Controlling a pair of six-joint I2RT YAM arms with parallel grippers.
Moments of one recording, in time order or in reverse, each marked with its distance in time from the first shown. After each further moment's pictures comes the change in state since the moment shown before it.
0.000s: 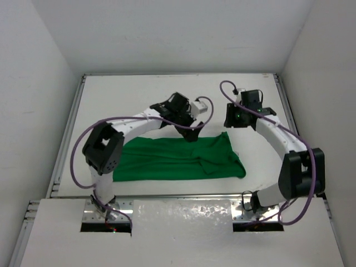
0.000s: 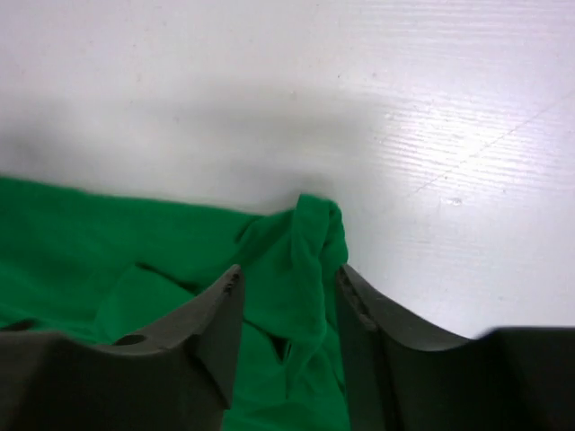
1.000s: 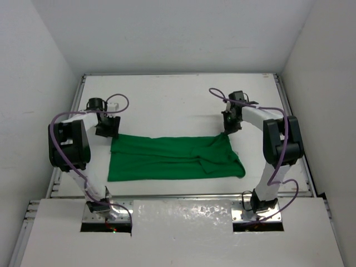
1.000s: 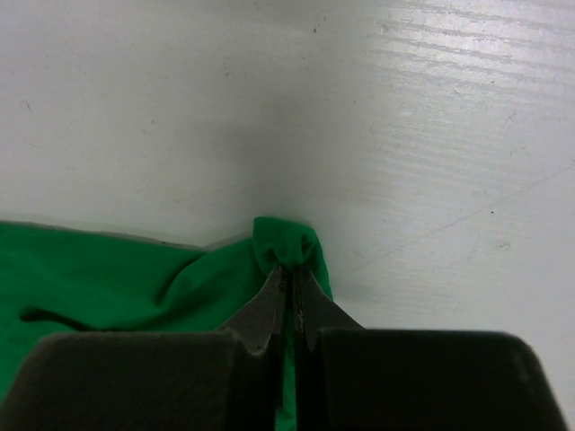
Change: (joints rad) left arm 0.860 -0.116 -0.367 -0.050 -0.193 0.107; right arm -0.002 0.414 0.168 -0.063 0.028 -0.049
